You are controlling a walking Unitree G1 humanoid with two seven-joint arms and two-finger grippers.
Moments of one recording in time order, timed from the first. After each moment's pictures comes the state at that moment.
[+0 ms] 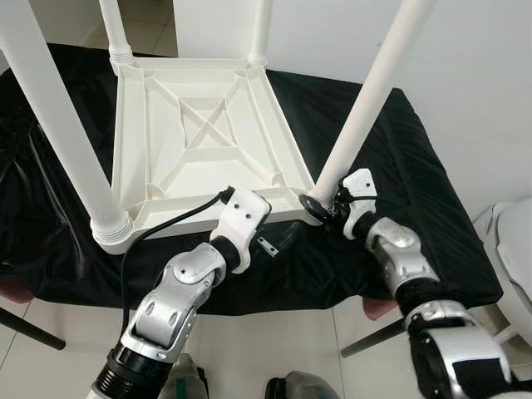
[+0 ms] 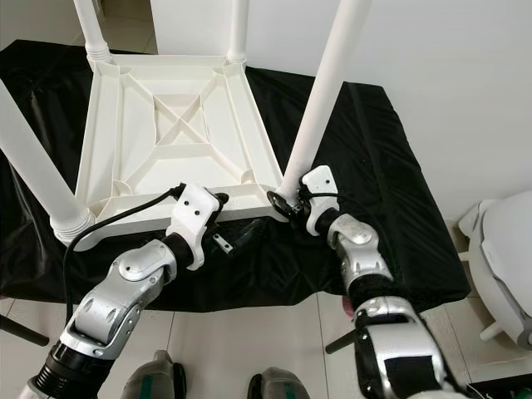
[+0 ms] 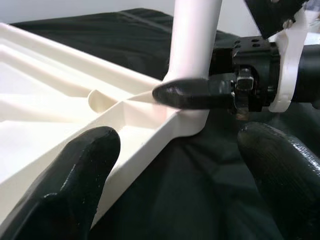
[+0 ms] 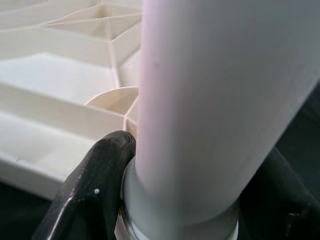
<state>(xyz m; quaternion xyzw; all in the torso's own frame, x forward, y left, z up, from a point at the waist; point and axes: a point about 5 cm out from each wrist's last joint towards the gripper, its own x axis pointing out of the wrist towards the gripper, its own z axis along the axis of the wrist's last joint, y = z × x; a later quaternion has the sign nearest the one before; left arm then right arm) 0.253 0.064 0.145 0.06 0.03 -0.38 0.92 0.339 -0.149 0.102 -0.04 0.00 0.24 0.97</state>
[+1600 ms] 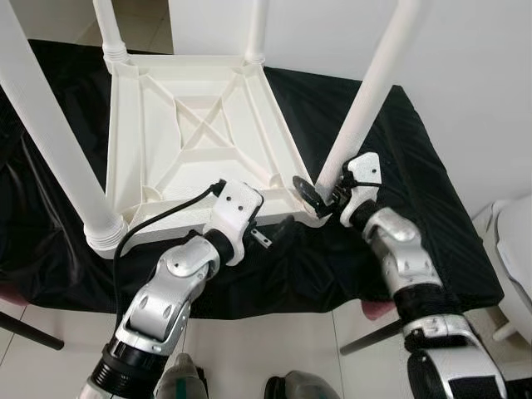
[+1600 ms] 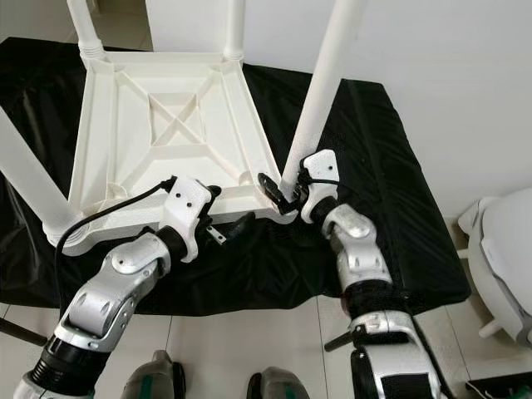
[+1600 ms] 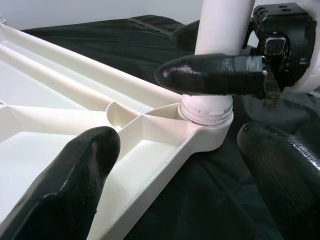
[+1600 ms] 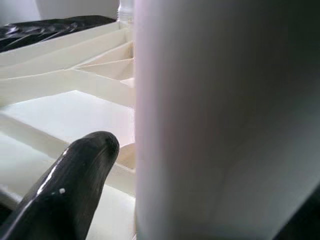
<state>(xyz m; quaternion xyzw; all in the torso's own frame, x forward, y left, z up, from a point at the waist) 0.261 0.068 0.155 0.06 0.01 -0.37 0.93 0.340 -0.148 0.140 -0.04 -0.04 0.33 0.94</state>
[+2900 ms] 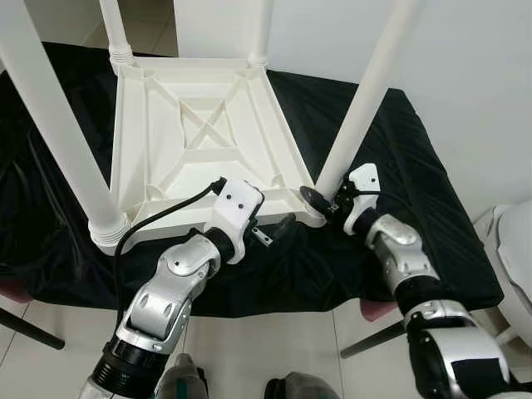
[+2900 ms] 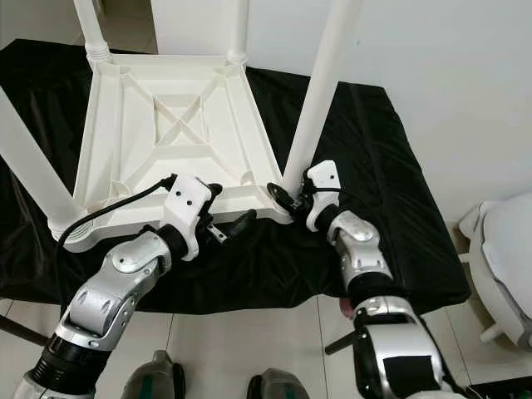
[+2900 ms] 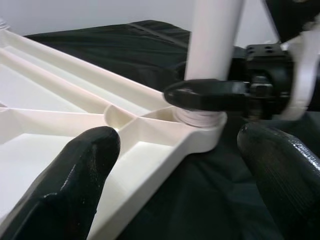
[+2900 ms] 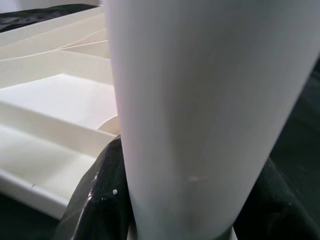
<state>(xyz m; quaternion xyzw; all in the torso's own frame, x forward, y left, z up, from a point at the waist) 0.261 0.067 0.155 0.05 0.01 -0.37 0.93 0.343 -0.150 0.111 -0.01 -0.01 0.26 0.97</state>
